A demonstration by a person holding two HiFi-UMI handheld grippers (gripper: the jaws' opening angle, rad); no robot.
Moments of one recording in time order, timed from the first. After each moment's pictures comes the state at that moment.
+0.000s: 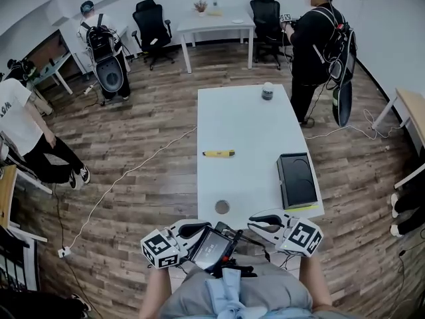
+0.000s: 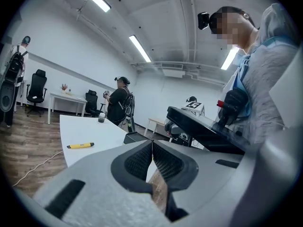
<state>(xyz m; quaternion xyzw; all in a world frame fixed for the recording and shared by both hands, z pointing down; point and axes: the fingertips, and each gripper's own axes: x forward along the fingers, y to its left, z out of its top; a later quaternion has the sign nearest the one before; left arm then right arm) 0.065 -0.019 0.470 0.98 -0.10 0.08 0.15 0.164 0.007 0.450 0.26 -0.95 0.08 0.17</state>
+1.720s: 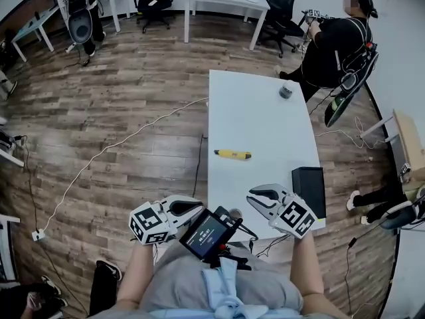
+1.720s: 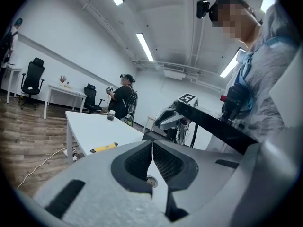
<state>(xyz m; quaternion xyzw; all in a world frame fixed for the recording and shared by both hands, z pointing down) -0.008 -0.170 0.512 0.98 -0.06 0.09 0.18 0.111 -0.170 0.496 0.28 -0.90 0.07 0.33</state>
